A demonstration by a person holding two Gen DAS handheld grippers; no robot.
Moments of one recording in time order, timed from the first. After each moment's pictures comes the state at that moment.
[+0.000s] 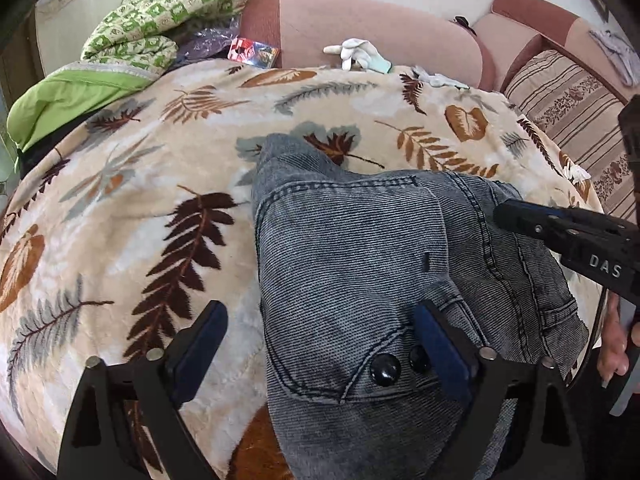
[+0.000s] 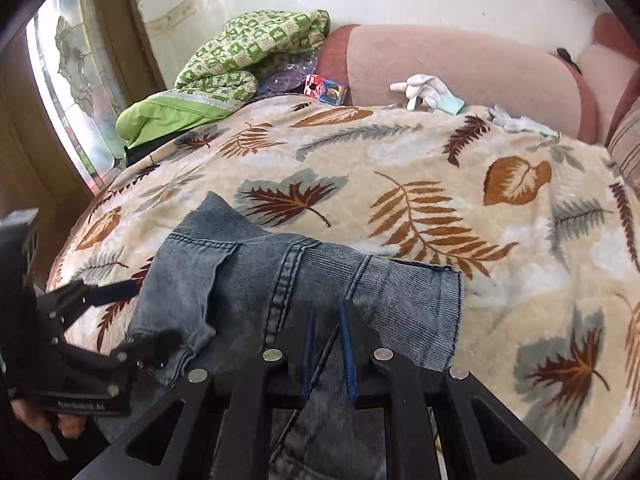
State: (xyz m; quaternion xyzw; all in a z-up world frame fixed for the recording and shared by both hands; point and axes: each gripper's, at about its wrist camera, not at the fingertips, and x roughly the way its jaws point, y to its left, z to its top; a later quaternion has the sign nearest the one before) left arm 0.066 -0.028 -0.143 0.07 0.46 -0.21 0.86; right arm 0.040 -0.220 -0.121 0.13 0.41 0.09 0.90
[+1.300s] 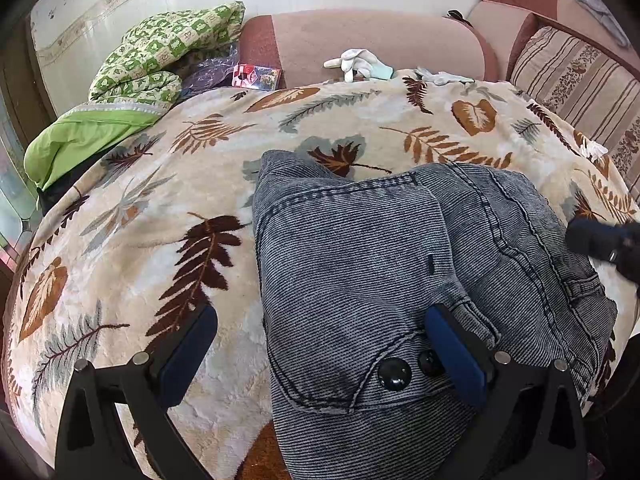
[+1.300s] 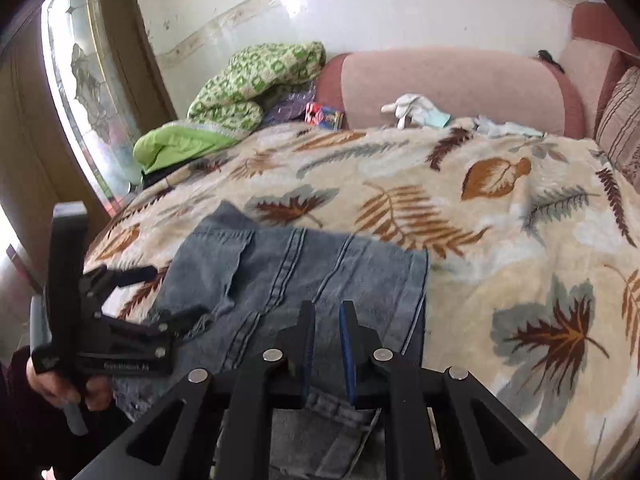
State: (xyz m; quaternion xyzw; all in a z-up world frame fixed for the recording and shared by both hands) left arm 0.053 -0.045 -0.147 0.14 0.41 -0.18 0.88; right arm -0.015 -0.243 -0.124 0.15 0.36 0.10 0.91
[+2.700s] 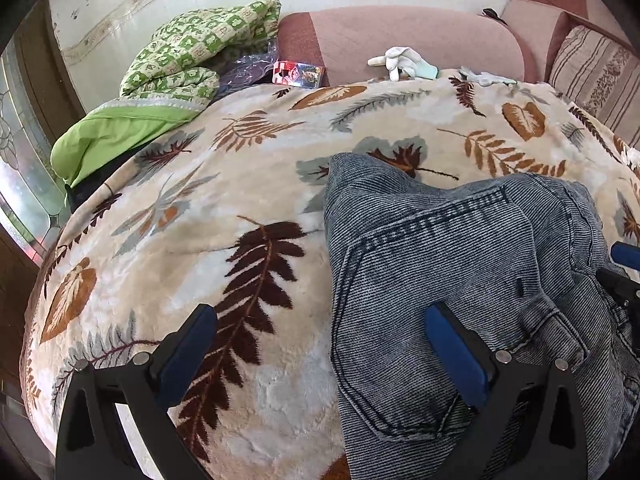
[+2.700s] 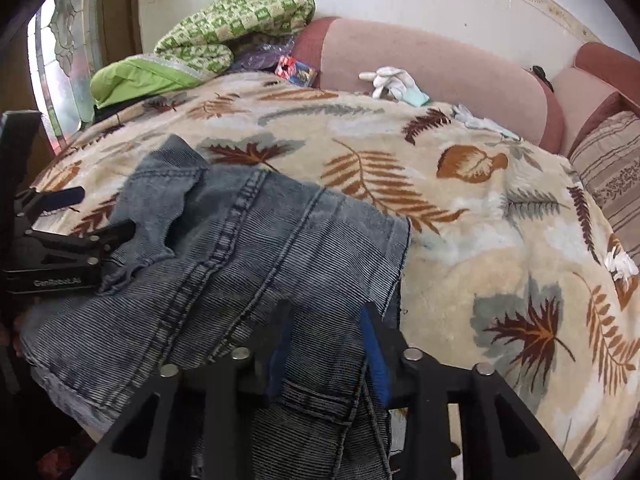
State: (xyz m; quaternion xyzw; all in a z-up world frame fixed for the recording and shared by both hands) left arm 0.083 -0.026 -0.155 0.16 0.40 -0.12 0.90; right arm 0.002 -0.217 -0.150 0.04 0.43 0.01 0.90
